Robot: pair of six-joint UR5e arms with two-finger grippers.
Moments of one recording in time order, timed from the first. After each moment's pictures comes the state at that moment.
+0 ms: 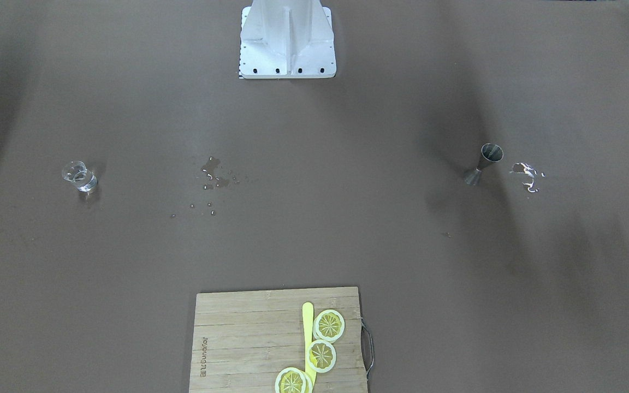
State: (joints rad) left arm -1.54 -1.50 -1.59 -1.66 -2.31 0.01; right arm 1.58 -1.73 1.71 -1.59 2.34 -0.03
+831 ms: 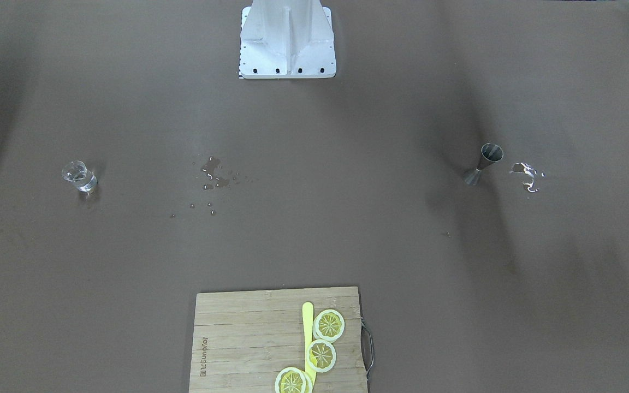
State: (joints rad) left arm -1.56 -1.58 -1.55 -1.66 -2.32 0.01; right arm 1.58 -1.71 1.71 -1.59 2.33 -0.04
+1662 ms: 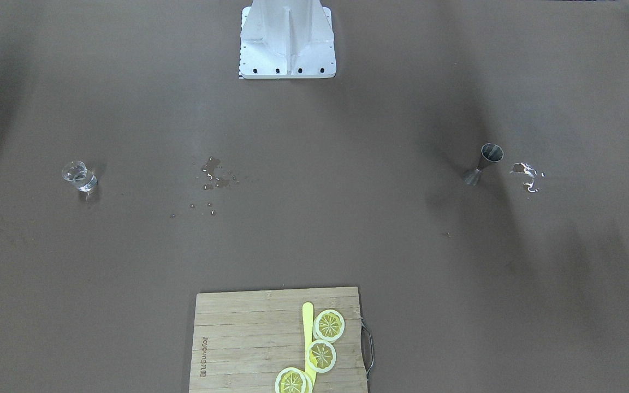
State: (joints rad) left arm -1.57 -1.55 -1.54 -1.65 -2.40 0.01; right arm 1.58 -1.70 1.66 -1.58 2.33 -0.04
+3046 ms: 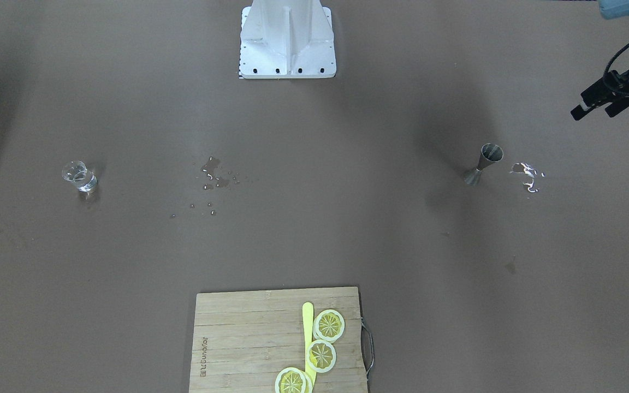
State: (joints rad) left arm -1.26 -1.50 -2.06 -1.68 -2.46 -0.78; right arm 1.55 -1.69 1.65 -1.35 2.45 -0.05
